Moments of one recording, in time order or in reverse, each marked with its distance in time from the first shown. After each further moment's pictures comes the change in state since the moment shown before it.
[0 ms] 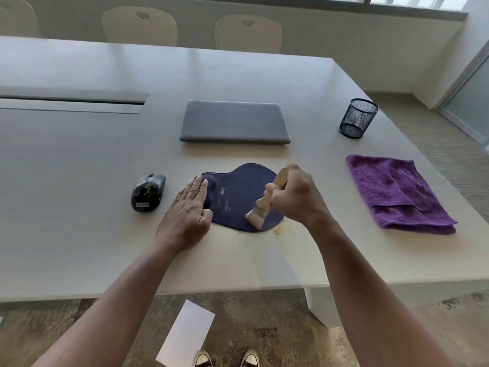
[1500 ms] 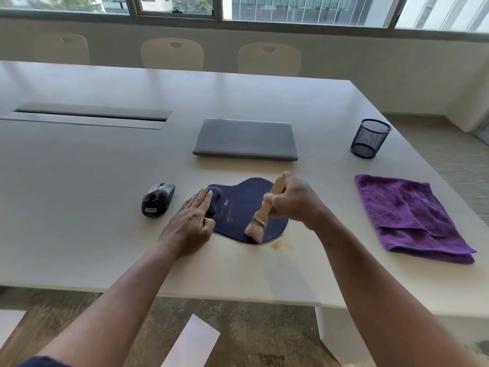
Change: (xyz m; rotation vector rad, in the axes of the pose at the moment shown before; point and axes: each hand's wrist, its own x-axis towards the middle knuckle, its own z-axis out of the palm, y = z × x) left_hand -0.005 0.009 -0.005 0.006 0.057 -0.035; right_hand 0.029 0.009 -0.010 0.145 -0.211 0.029
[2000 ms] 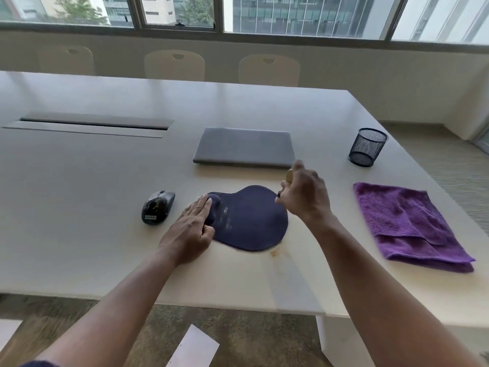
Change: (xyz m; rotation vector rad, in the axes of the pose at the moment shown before) left_hand 0.001 -0.005 0.004 0.011 0.000 -0.001; right_hand 0.018 0.000 -0.013 -0.404 0.355 -0.197
